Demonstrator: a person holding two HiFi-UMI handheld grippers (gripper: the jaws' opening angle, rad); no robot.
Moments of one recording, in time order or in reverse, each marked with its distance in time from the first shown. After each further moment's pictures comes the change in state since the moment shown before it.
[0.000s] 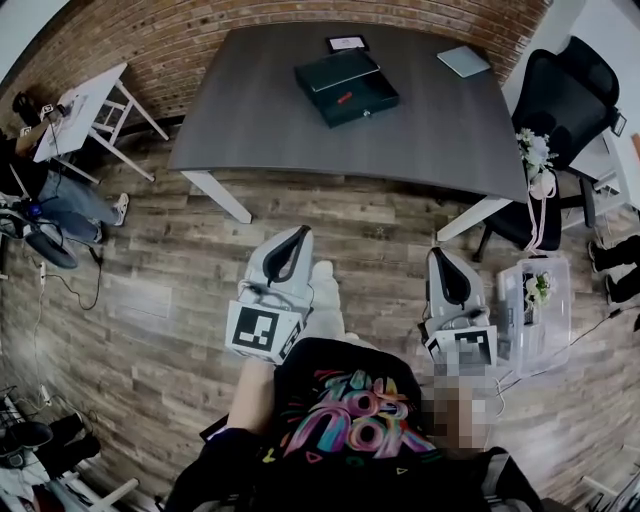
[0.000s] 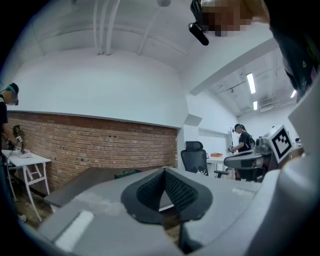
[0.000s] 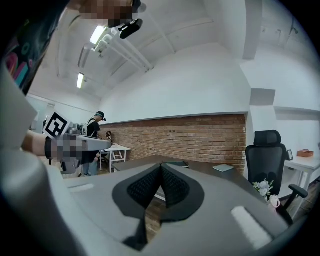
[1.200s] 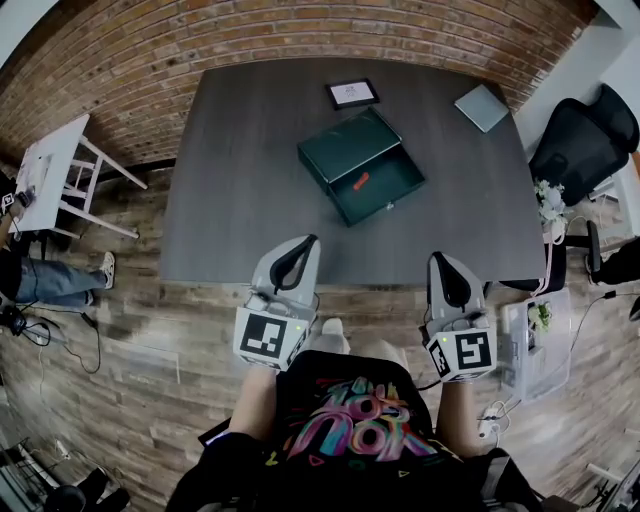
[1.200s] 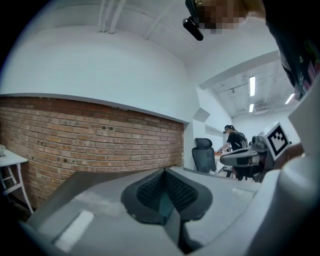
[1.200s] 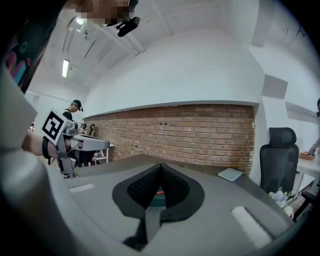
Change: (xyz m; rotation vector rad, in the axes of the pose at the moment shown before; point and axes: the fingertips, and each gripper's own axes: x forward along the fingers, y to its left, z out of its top) left arm 0.223 0.203 0.001 -0.021 0.029 -0.112; right arm 0.285 -0.062 0.015 0.002 0.070 -0.102
